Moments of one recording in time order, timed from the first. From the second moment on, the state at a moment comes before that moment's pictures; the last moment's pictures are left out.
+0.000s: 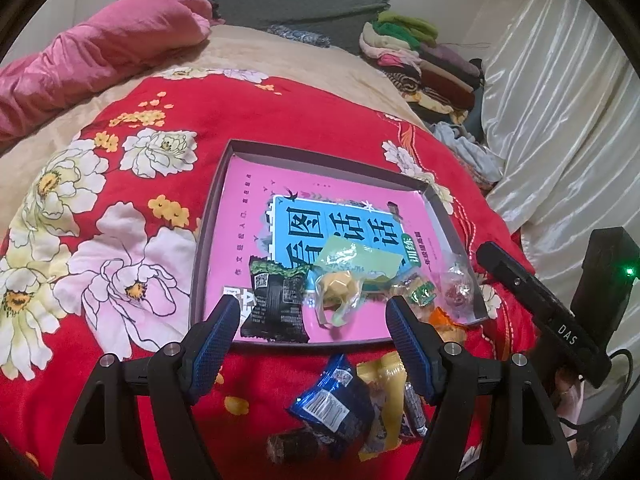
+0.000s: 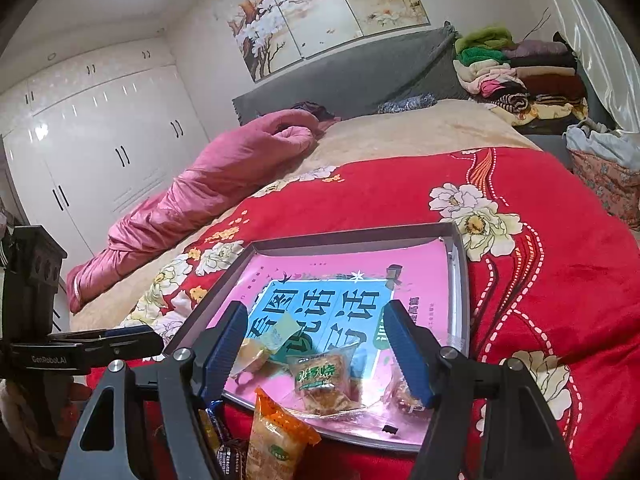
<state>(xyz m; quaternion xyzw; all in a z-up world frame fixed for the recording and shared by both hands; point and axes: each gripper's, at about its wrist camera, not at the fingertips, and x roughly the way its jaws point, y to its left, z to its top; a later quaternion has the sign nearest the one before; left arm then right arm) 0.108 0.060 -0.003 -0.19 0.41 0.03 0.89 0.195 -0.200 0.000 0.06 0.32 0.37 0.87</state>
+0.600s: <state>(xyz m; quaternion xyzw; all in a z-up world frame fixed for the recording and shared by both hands) 0.099 0.040 -0.009 -0.17 0.42 0.01 0.89 0.178 -0.211 0.003 0.06 0.32 0.37 0.87</state>
